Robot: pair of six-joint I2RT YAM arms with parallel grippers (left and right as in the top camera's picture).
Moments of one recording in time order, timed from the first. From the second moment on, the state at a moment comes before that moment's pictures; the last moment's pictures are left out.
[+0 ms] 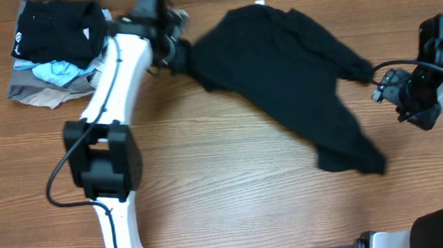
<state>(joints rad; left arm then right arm) -0.17 2.23 2.08 -1.00 0.21 0.03 -0.22 1.56 1.51 -1.40 0.03 0.46</state>
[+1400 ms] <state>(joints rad) -0.11 2.21 2.25 -1.10 0.17 0.01 -0.09 1.56 1.13 -1.04 -0.33 0.37</state>
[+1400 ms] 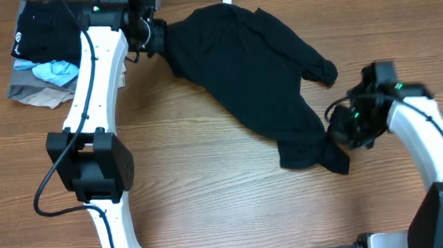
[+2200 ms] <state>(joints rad) -0.09 2.20 2.86 -1.56 0.17 0.00 -0.33 1.51 1.80 -1.53 -0.27 0.14</state>
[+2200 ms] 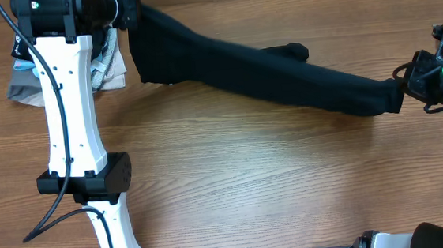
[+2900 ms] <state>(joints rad) -0.10 2.20 2.45 -1.41 0.16 0.00 -0.33 1.51 1.32 -1.02 -0.28 0.12</state>
